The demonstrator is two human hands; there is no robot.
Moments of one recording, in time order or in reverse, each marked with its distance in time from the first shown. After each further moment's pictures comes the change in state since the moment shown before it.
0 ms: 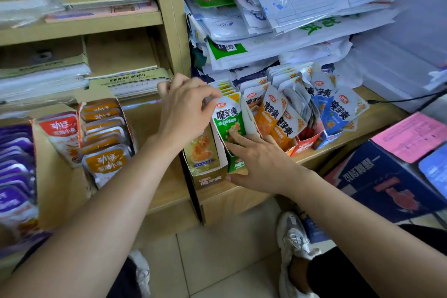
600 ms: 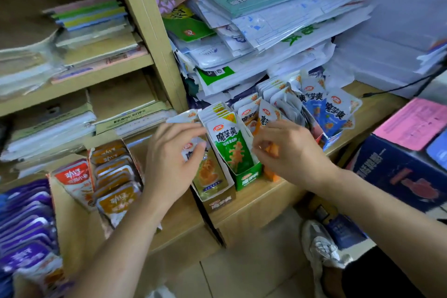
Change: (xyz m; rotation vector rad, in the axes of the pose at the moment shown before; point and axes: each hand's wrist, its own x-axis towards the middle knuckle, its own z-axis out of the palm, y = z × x) left_hand -0.040 -0.005 -0.039 -0.206 -0.037 0.005; right_hand -0.019 0.021 -0.036 0.312 0.660 0.007
